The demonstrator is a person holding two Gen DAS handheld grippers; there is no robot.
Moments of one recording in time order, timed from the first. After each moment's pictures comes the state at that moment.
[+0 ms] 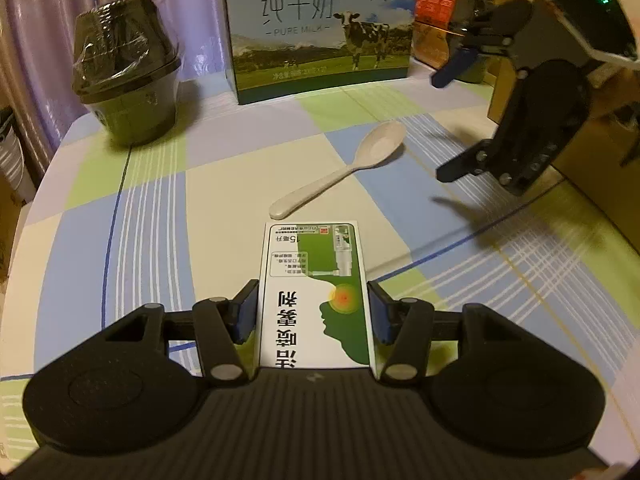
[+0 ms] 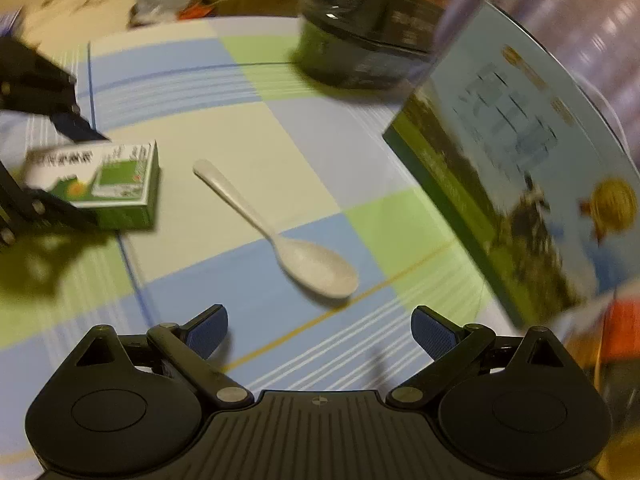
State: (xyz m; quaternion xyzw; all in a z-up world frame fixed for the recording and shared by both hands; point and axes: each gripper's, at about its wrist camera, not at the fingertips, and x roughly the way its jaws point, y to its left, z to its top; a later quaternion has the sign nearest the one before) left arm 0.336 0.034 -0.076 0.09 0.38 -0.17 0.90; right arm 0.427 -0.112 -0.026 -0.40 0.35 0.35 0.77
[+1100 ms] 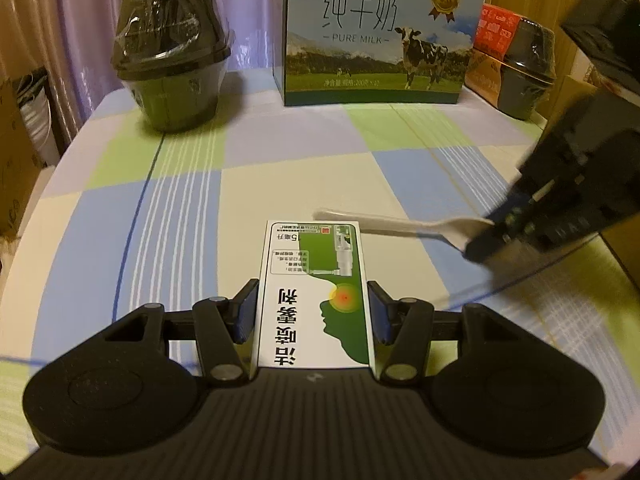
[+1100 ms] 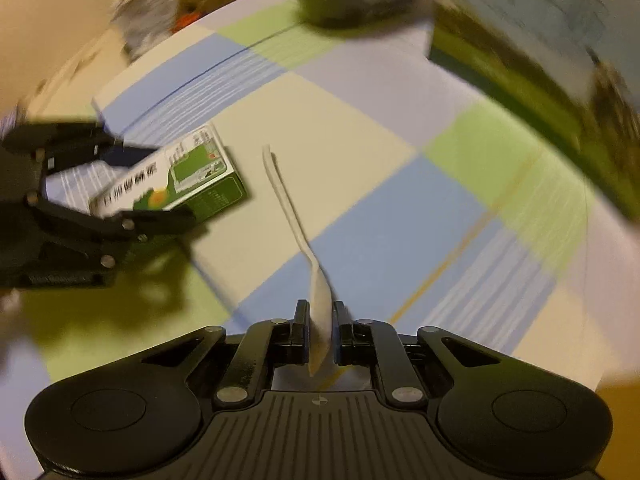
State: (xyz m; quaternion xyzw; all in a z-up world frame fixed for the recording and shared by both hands) left arm 0.358 0.045 -0.076 0.03 0.39 -0.12 0.91; right arm 0.434 -0.110 -0.031 -0.19 0.53 0.35 0.74
